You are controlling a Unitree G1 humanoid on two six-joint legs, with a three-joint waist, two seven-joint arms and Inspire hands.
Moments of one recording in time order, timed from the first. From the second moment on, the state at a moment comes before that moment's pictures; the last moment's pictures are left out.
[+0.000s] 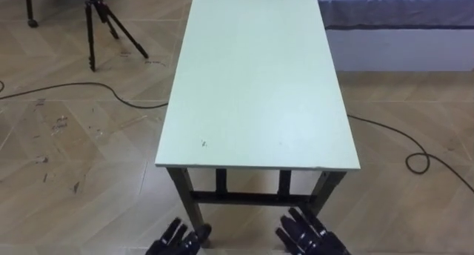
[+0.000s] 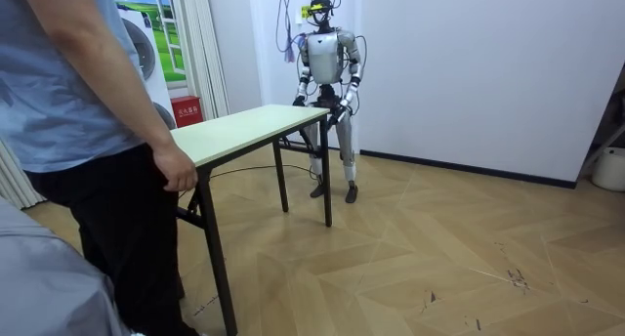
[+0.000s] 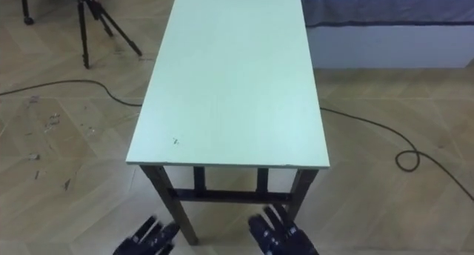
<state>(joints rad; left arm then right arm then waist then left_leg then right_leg) 0.35 0.24 -0.33 0.38 -1.13 -0.02 -0.29 0.38 -0.22 0.27 0.39 1.10 0.01 0.50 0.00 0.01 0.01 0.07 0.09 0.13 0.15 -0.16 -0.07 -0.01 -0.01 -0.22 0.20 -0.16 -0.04</state>
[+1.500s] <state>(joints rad) 0.16 0.27 -0.25 0.23 -1.37 0.10 -0.13 0.21 -0.35 0.36 0.22 1.22 0.13 0.27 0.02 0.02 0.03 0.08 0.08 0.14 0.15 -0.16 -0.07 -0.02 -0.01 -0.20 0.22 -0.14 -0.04</state>
